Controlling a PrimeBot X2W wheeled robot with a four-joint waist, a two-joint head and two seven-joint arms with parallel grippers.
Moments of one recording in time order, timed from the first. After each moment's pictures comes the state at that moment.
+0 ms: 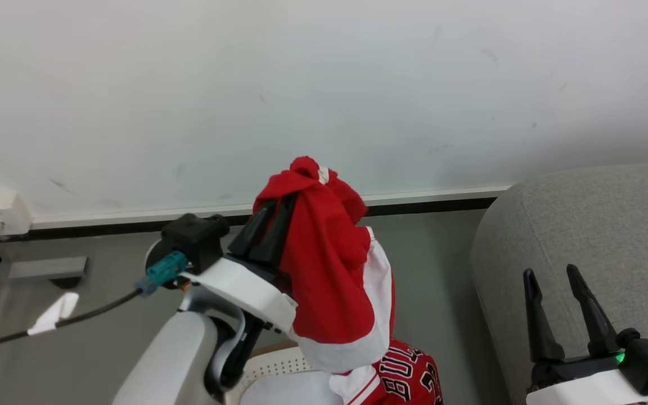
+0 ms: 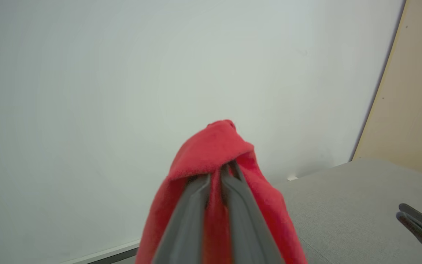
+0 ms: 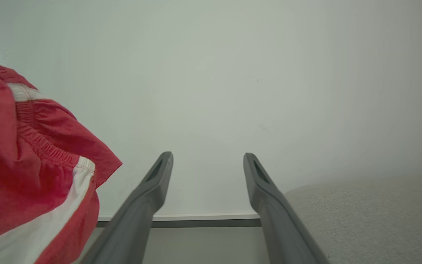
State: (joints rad) left arm -0.46 0.13 -0.41 0.19 -0.40 -0.06 -0.12; right arm -0.11 -0.06 0.09 0.15 0.30 0.13 -0.26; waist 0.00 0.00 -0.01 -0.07
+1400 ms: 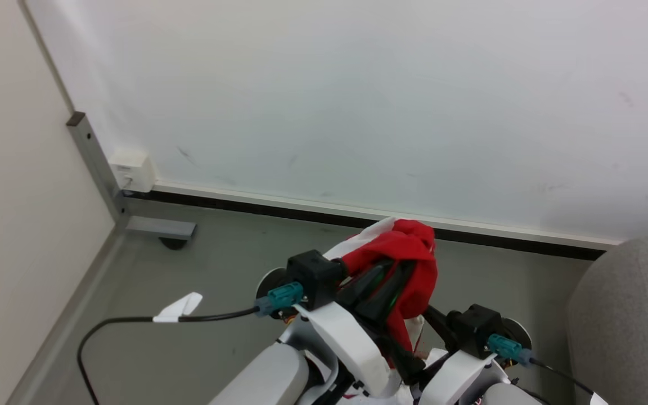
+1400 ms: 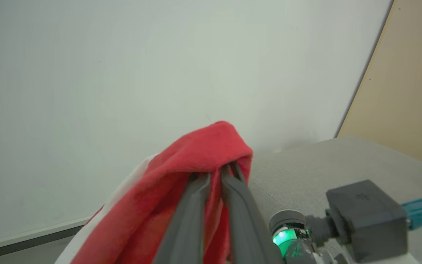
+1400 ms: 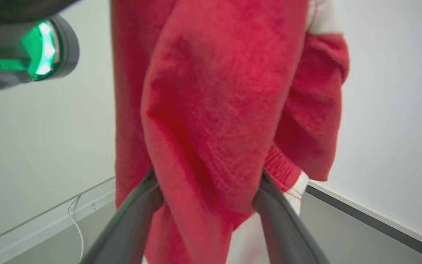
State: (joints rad) left arm -0.49 0.05 -0.69 0.24 -0.49 -0.09 -0.08; right arm -0.44 -0.11 0.75 0.53 0.56 0.13 -0.21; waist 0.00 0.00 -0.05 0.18
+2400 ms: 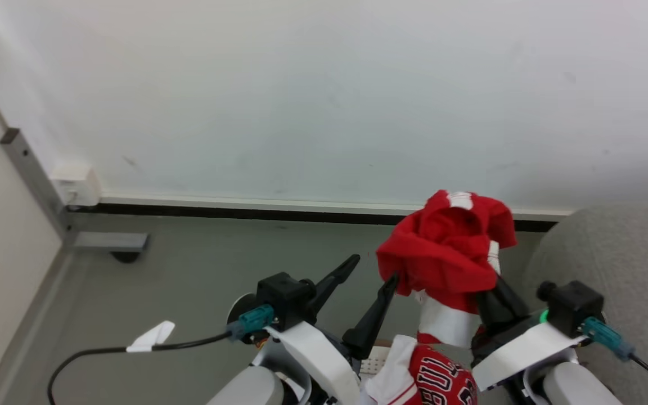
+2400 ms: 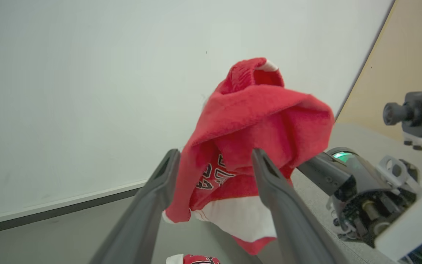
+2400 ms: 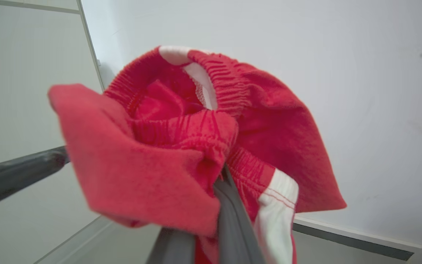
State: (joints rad) left arm -0.42 0.12 -0.71 0.22 -0.52 -0.03 -0.11; right arm -0.37 -0.15 0.49 0.39 0.54 0.13 -0.26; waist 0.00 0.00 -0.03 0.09
